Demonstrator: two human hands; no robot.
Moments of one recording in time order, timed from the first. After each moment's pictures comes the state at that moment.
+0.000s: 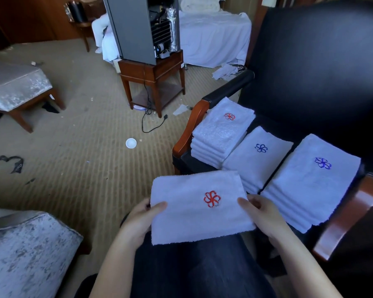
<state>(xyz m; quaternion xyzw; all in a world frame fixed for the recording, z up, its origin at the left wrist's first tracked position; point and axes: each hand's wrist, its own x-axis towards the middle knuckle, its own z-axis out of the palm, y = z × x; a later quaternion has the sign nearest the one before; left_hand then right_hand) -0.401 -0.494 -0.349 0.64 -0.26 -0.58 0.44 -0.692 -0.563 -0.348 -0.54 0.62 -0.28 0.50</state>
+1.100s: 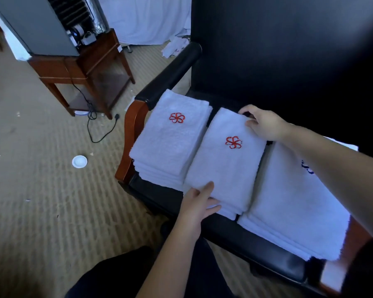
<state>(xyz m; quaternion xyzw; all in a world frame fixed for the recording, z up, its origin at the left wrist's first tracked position) -0.594 -0.722 -0.403 0.57 -0.25 -0.68 0.38 -0.819 -0.889 -0.357 -0.70 0.66 -0.12 0.23</state>
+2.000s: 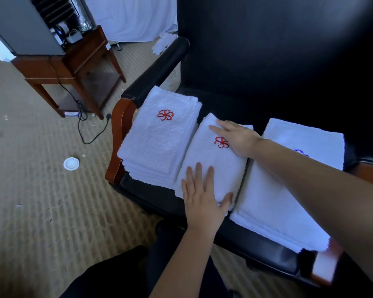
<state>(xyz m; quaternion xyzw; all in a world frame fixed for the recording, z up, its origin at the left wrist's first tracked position) -0.631 -0.723 -0.466 0.64 -0.73 -0.09 0.21 -0.793 -0.867 -0.399 -0.81 0.57 0.06 0.11</state>
